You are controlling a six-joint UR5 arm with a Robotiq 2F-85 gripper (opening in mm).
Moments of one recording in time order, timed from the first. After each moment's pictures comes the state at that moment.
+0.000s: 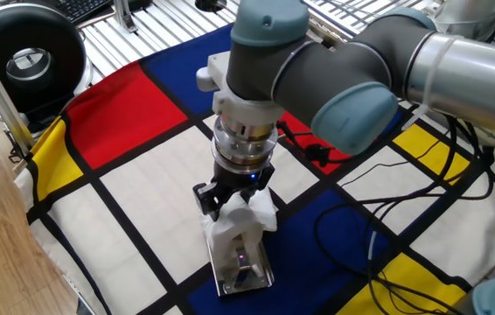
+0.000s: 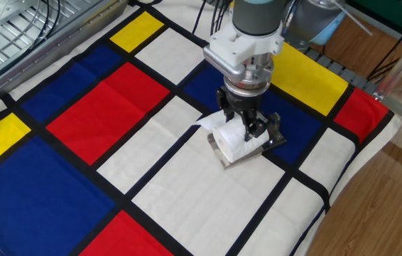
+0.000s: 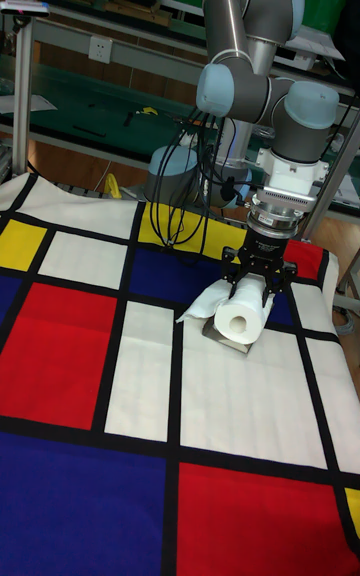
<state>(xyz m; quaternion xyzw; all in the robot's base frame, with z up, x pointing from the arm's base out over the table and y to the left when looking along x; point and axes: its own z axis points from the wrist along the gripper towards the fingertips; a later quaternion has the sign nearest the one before) 0.412 0.172 0.076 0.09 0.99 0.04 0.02</state>
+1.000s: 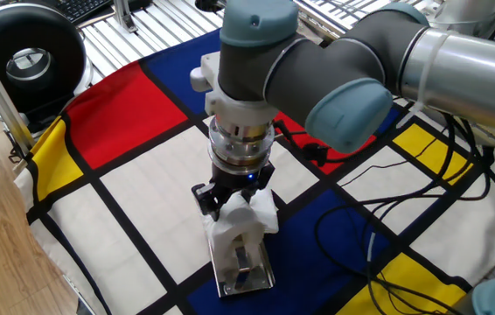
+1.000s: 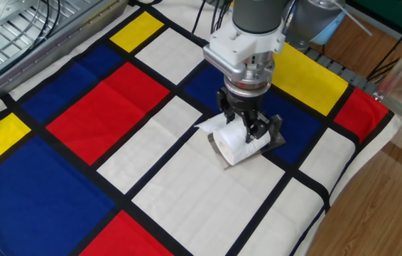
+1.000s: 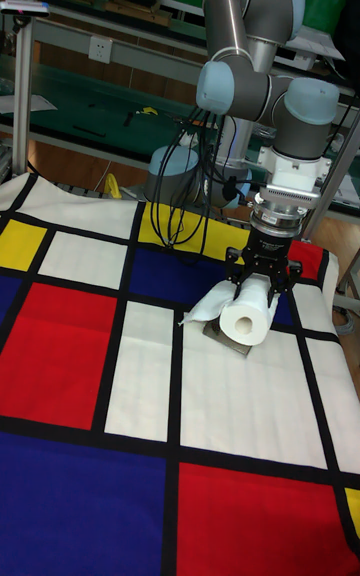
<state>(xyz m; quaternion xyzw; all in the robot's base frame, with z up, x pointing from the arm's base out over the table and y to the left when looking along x) 0.423 0.180 0.085 0.09 0.99 0.06 0.03</state>
